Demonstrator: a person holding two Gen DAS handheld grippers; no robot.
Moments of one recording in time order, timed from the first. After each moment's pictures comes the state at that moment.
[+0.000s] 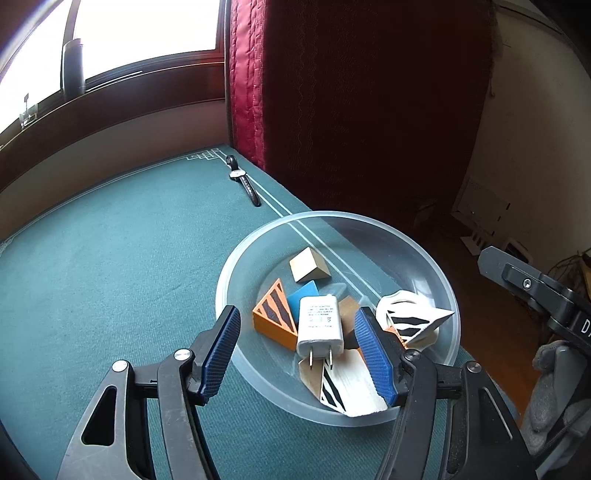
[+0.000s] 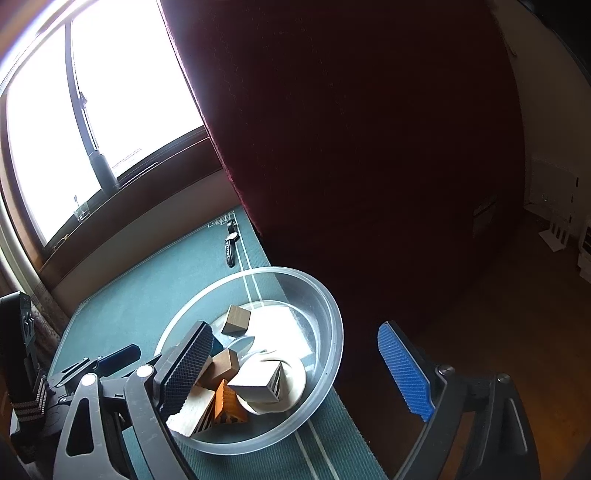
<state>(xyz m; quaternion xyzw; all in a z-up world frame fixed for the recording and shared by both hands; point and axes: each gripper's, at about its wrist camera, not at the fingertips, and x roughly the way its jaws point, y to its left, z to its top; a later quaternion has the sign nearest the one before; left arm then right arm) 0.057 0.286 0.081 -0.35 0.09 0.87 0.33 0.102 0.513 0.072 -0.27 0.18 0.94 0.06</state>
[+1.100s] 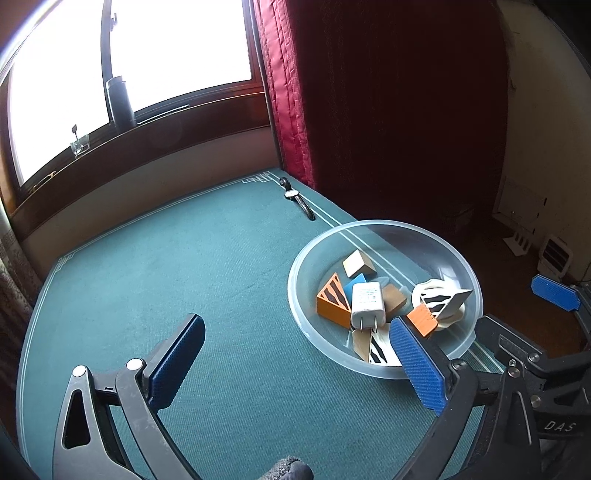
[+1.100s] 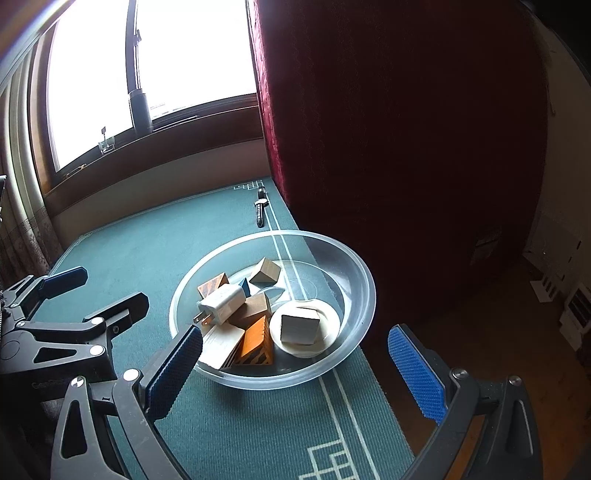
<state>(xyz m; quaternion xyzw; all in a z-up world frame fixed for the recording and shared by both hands) 0.100 0.247 0.105 -0.29 0.14 0.91 0.25 0.141 0.447 0.072 -0.30 0.06 0.95 0.05</state>
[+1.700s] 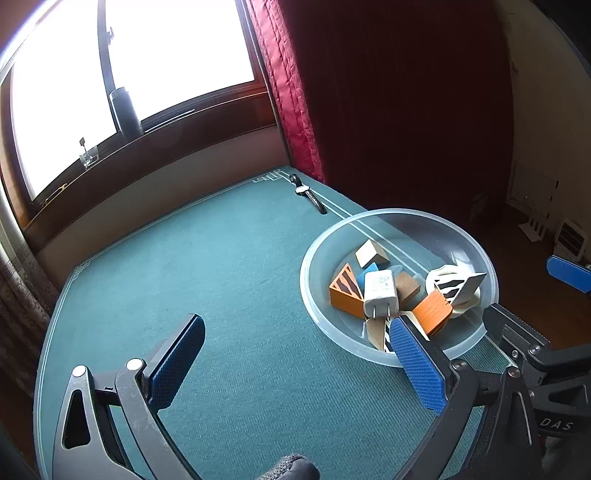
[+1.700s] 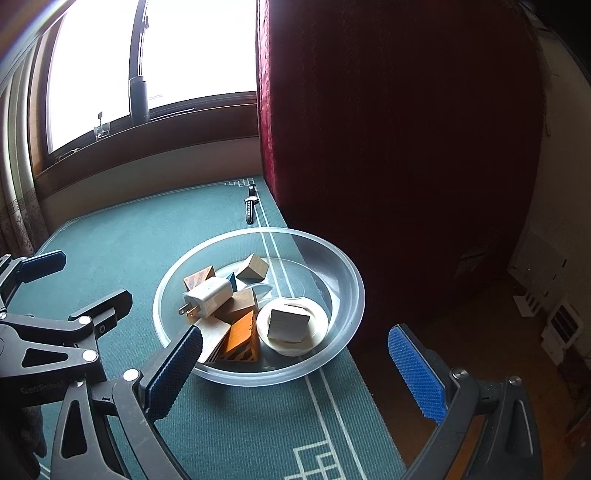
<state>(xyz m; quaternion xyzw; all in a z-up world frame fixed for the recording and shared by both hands) 0.107 0.251 0.097 -0.28 0.17 0.92 0.22 0.142 0.438 0.068 -0.30 0.03 0.95 0.08</state>
